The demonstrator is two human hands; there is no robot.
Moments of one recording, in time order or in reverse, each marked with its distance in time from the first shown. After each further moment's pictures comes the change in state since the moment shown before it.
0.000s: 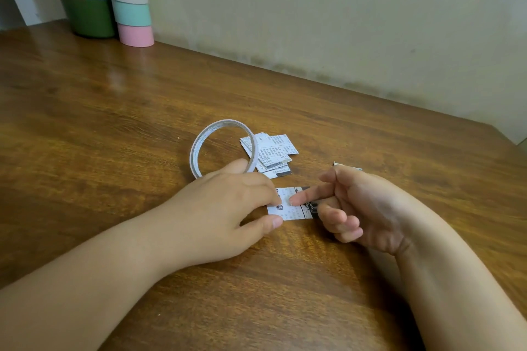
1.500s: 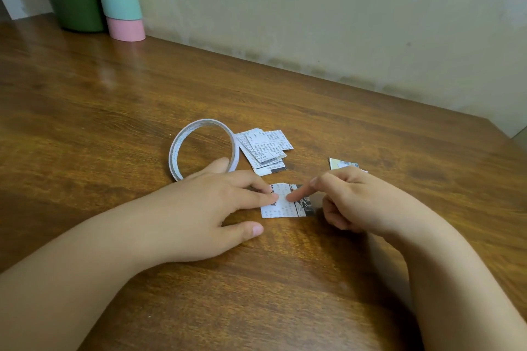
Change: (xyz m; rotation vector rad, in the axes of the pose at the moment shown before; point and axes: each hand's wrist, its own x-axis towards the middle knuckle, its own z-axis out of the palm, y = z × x) left_hand -0.001 -0.004 -0.010 0.008 -0.227 -0.034; right_hand -0.008 0.005 -0.002 -0.720 0.234 -0.247
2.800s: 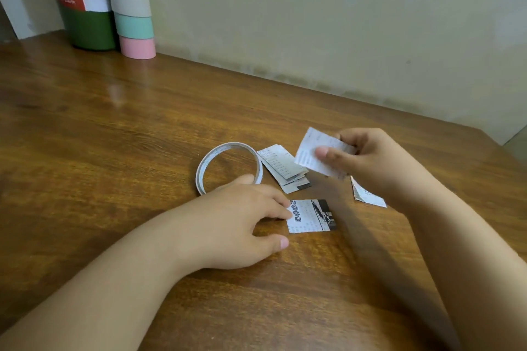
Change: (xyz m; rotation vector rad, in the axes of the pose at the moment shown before) left_hand -0.007 -0.012 -0.016 -0.153 -0.012 -0.014; right_hand 0.026 -0.038 -0.011 0.050 0.391 -0.229
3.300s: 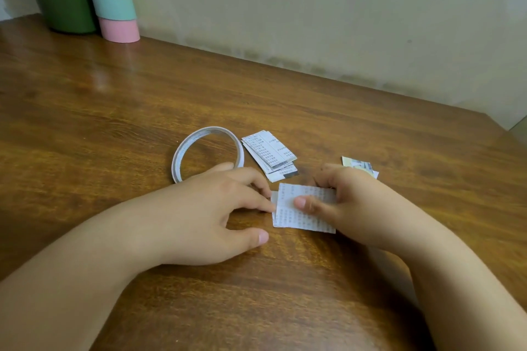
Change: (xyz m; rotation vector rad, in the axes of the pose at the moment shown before) left_hand 0.002 -0.005 0.002 0.010 -0.003 0.043; right_hand -0.033 0.022 0.017 -0.410 -0.257 0.001
